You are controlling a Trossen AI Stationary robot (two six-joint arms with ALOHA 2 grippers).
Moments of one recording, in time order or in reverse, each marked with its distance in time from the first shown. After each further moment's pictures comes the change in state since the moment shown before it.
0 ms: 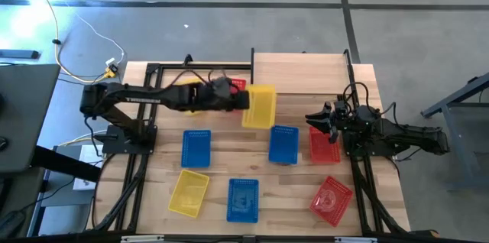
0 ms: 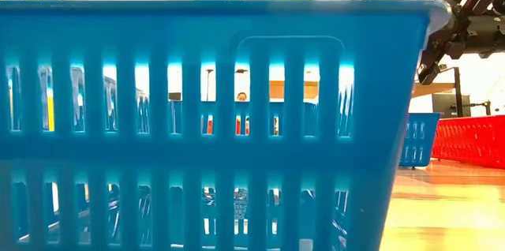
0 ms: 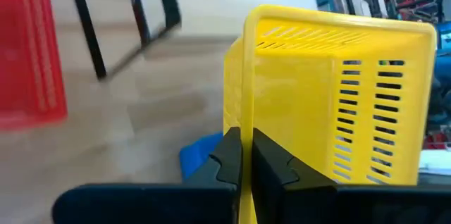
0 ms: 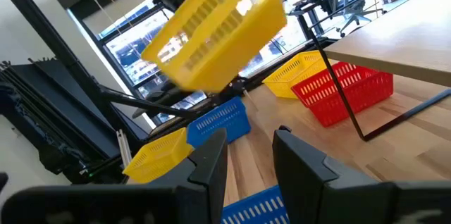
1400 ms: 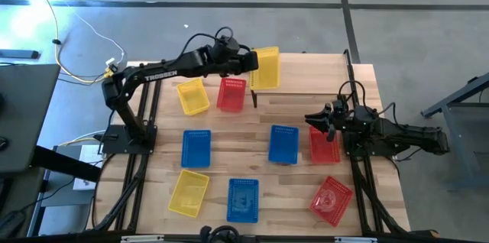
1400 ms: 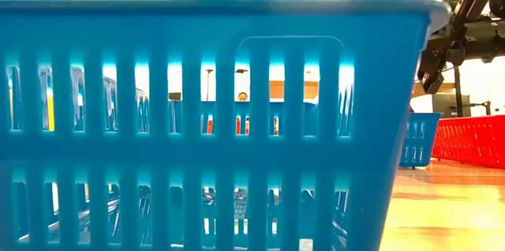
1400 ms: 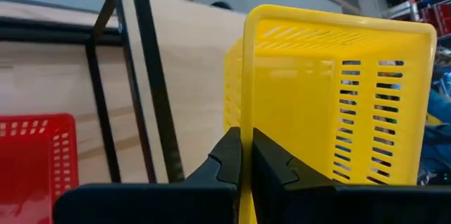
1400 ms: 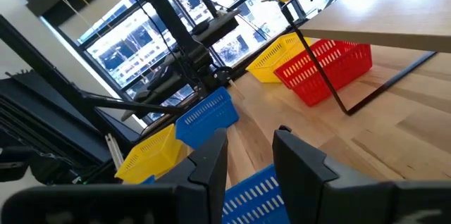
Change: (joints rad) left arm 0.310 0.232 0.329 -0.115 0.160 0.143; right arm 0.000 0.000 0.000 -0.067 0.042 0.089
